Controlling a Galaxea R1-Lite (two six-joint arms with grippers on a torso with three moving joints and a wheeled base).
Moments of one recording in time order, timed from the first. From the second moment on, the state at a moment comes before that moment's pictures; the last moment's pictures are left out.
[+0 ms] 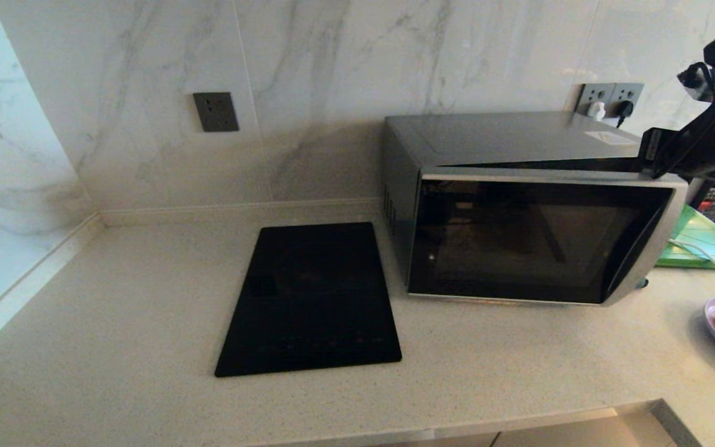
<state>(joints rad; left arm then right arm) 0.00 0.00 0.00 -0.01 0.03 -0.07 -0.09 1.93 -1.99 0.62 -0.21 0.24</state>
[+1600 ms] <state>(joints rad) 0.00 0.00 0.00 -0.01 0.03 -0.07 0.05 1.46 -1.56 0.80 -0.06 0.24</state>
